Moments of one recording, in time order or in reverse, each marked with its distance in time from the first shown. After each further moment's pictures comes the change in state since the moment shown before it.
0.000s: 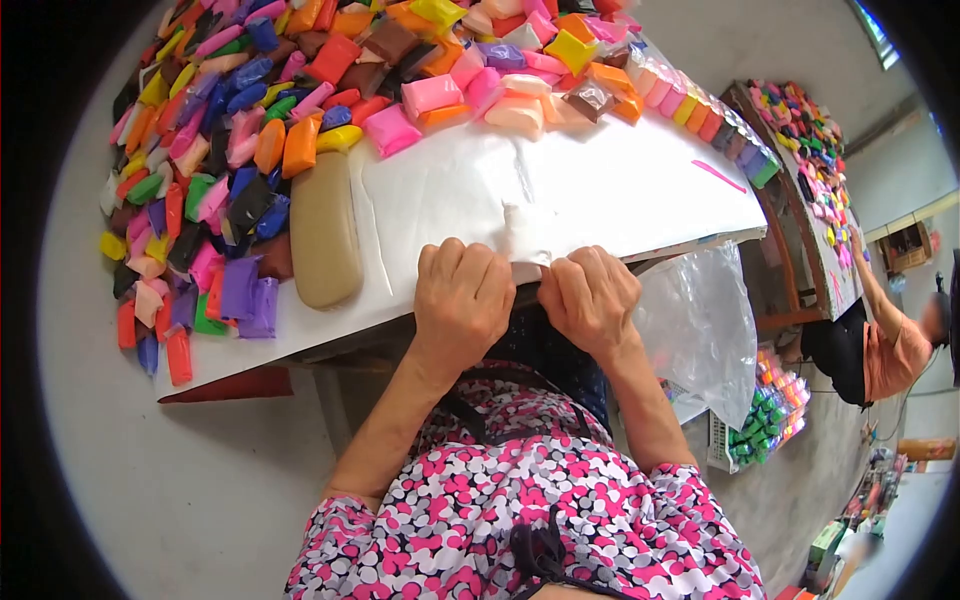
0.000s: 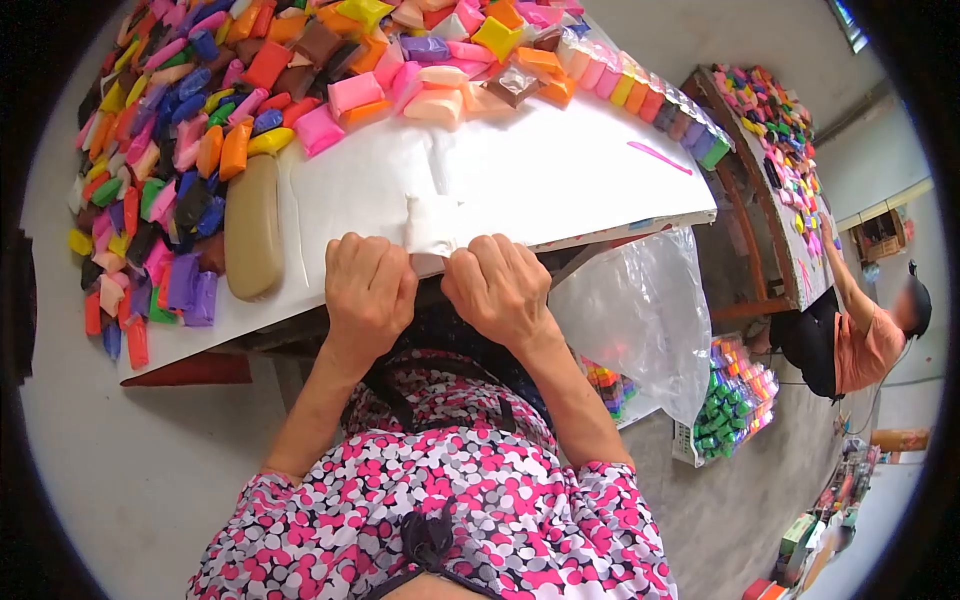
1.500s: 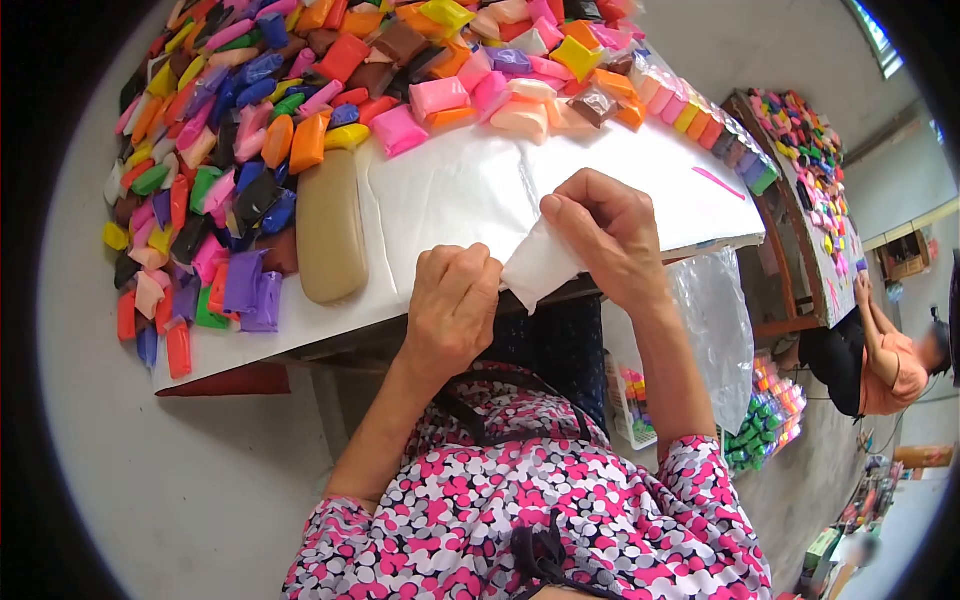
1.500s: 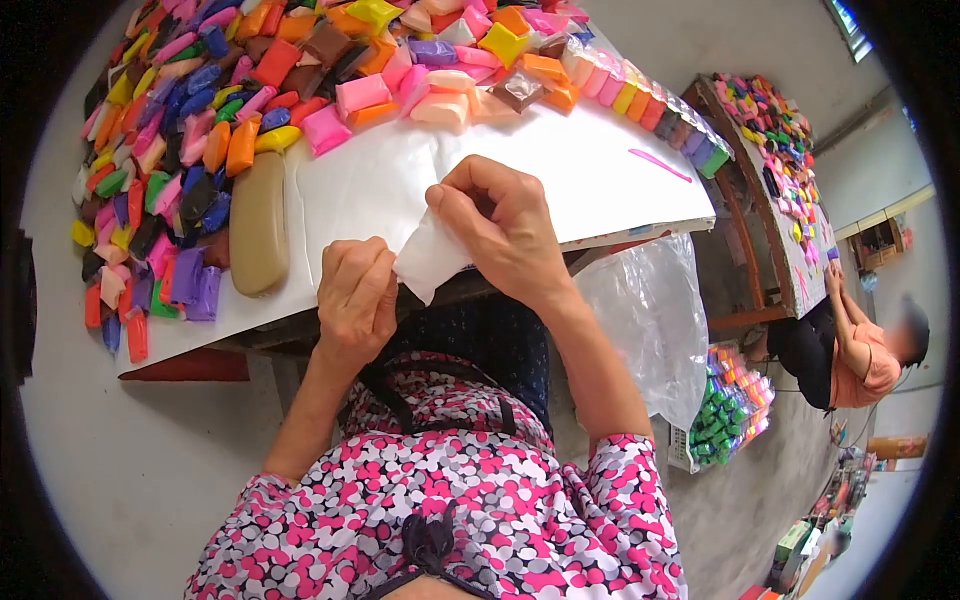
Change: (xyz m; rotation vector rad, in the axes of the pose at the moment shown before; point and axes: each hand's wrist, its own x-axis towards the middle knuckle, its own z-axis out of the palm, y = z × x) left_hand -0.006 -0.004 -0.014 -0.157 0.107 0.013; right_hand 0.073 0.008 -0.024 0.835 -0.290 0.743
